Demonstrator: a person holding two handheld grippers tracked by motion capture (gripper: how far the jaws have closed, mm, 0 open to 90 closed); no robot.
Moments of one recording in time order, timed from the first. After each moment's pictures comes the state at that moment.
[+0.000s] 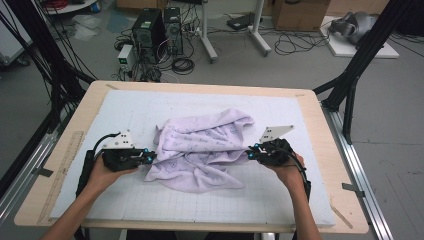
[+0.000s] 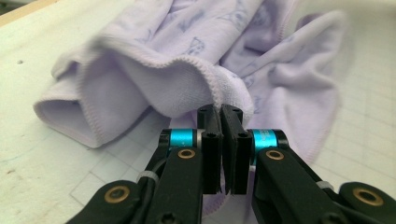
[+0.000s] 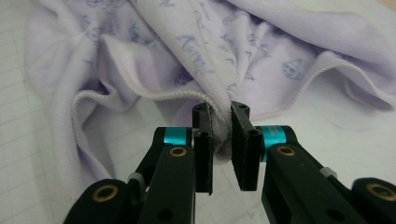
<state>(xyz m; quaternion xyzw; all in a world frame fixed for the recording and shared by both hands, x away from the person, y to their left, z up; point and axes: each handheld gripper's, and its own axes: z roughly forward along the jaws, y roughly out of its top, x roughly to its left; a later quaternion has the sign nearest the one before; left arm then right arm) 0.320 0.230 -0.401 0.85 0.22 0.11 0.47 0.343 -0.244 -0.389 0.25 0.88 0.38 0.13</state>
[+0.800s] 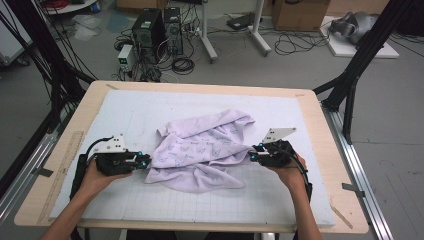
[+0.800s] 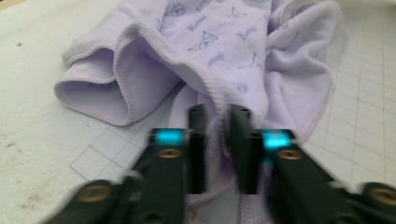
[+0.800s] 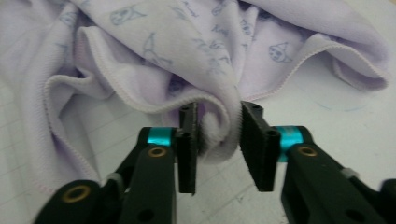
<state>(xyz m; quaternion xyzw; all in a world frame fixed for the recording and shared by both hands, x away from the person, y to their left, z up) 0.314 0.243 -0.409 0.84 0.23 0.09 0.48 0.342 -0.250 -0.400 0.26 0.88 0.38 0.14</state>
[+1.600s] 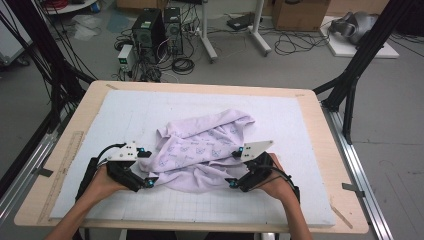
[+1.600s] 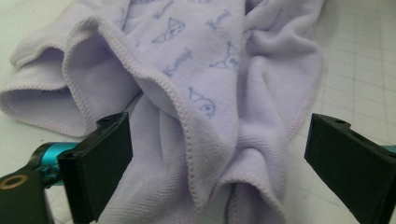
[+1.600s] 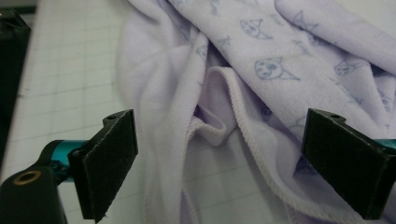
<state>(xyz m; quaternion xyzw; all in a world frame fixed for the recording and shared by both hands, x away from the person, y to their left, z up) 0.313 0.218 -0.427 0.87 0.18 0.09 0.46 0.317 -0.188 -0.409 0.12 0.90 0.40 0.10</state>
